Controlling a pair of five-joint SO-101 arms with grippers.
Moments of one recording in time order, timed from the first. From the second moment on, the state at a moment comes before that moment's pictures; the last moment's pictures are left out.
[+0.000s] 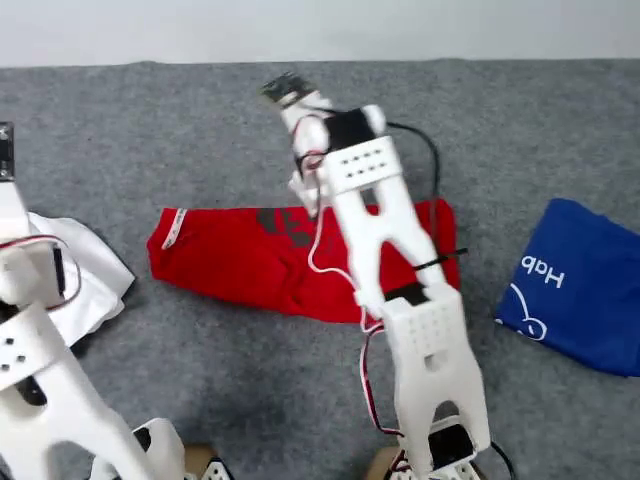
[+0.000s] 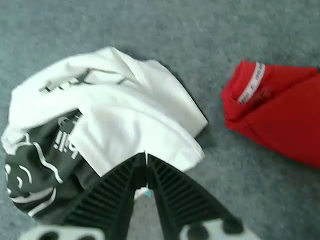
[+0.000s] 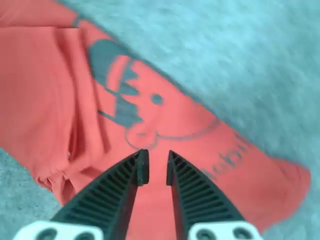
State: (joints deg) left arm -35.3 -34.5 8.7 96.4 -15.7; right arm -23.6 43.3 -59.3 100.5 12.6
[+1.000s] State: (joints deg) left arm -36.0 -35.0 8.7 99.0 -15.7; right arm -4.4 51.5 -39.4 96.4 -12.0
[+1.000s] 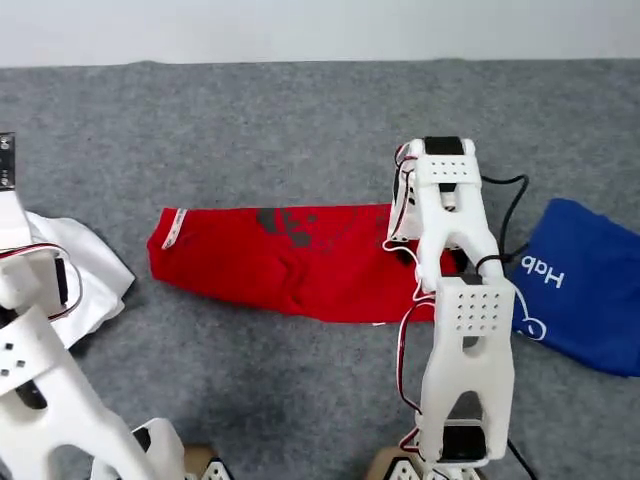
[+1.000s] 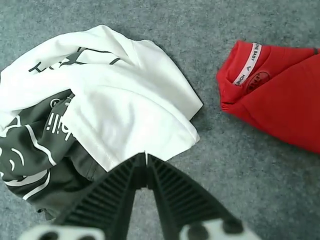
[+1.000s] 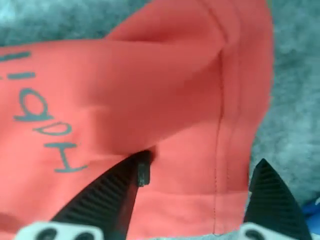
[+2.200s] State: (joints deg) left arm -36.0 -35.0 8.7 99.1 -15.7; right arm -34.0 40.0 -42.5 98.0 7.3
